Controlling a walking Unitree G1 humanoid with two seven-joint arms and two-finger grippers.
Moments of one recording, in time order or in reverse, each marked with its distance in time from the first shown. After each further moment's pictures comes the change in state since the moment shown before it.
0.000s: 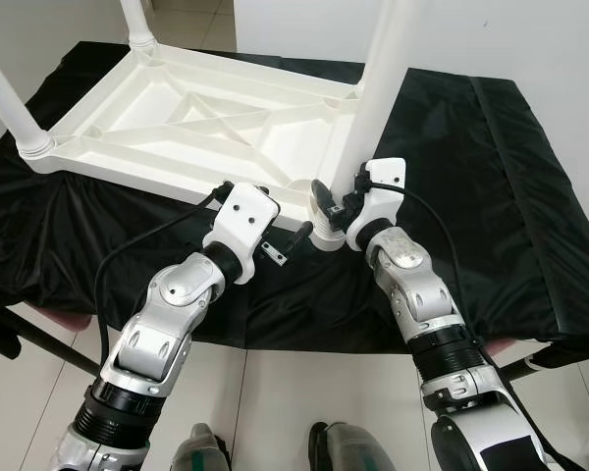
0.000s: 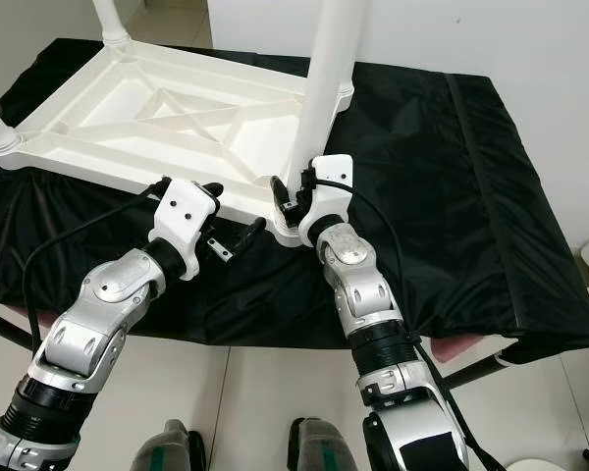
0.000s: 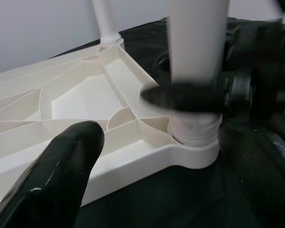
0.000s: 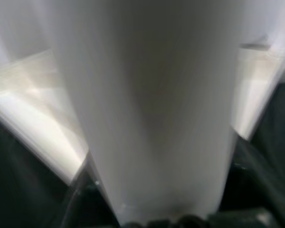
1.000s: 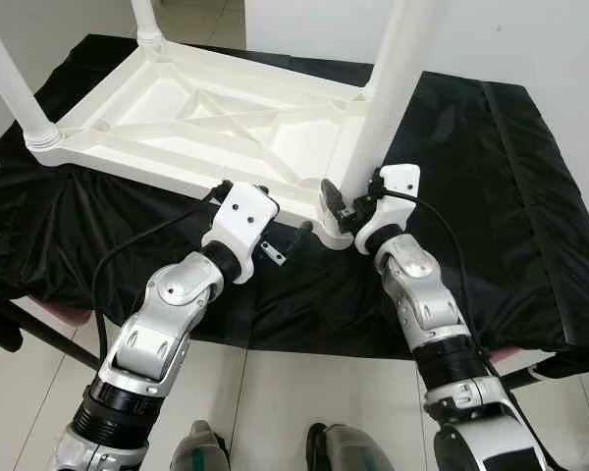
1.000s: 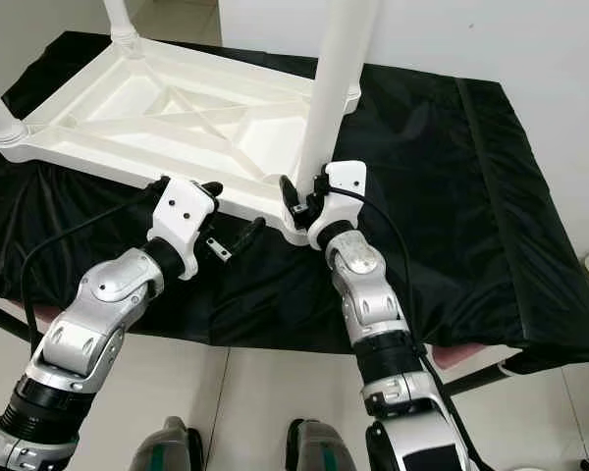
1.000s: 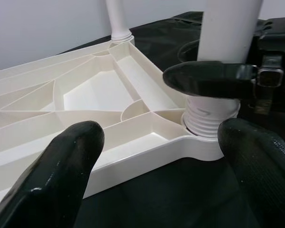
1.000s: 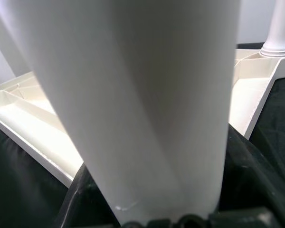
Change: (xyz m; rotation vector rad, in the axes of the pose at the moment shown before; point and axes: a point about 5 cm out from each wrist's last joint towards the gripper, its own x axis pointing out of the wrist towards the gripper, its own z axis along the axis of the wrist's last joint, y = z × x) left arm -0.002 0.002 0.000 0.004 0.003 0.001; right arm -0.017 -0.017 -0.010 0.184 -0.078 -0.093
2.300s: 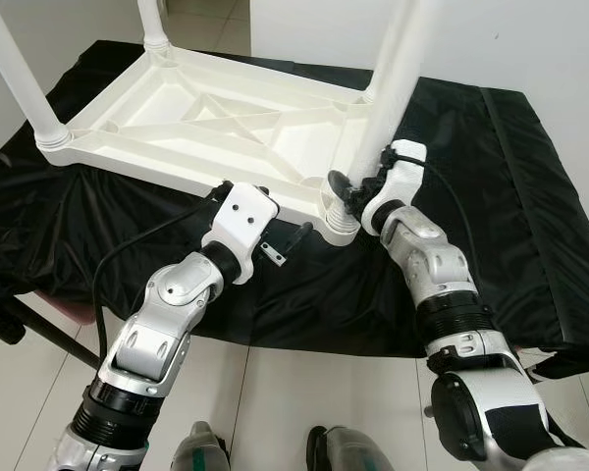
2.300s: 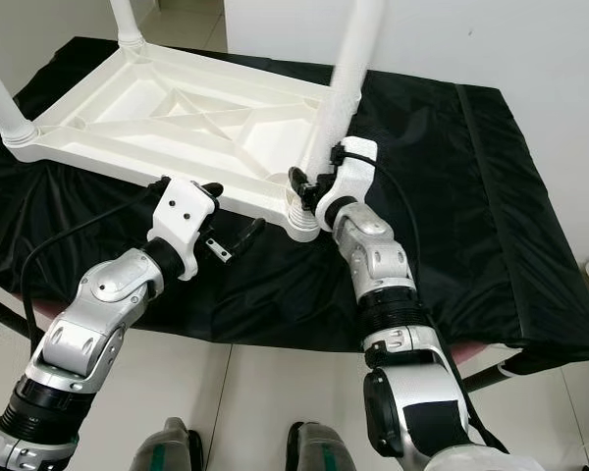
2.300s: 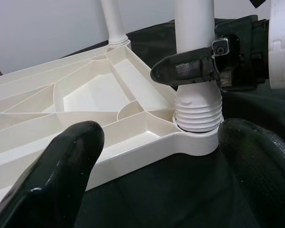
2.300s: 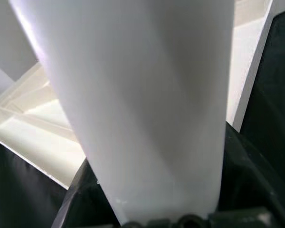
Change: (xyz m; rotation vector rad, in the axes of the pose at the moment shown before) left arm 0.000 -0.001 0.000 0.001 0.002 -0.010; right arm 0.030 -0.029 0.001 0.269 0.216 -0.070
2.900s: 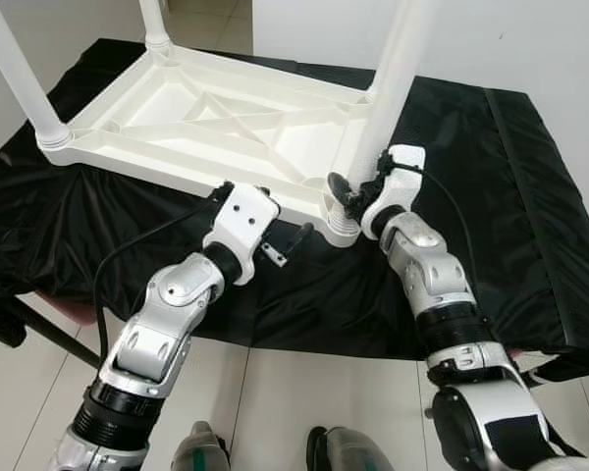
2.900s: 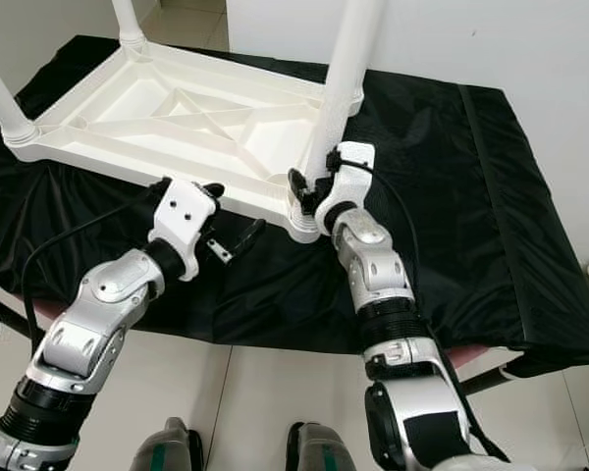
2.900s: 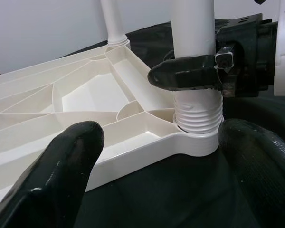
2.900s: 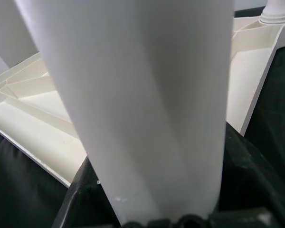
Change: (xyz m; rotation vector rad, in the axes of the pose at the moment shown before) left arm 0.000 -0.002 0.001 -0.001 -0.004 -0.003; right arm -0.007 0.013 -0.006 -0.184 -0.049 0.034
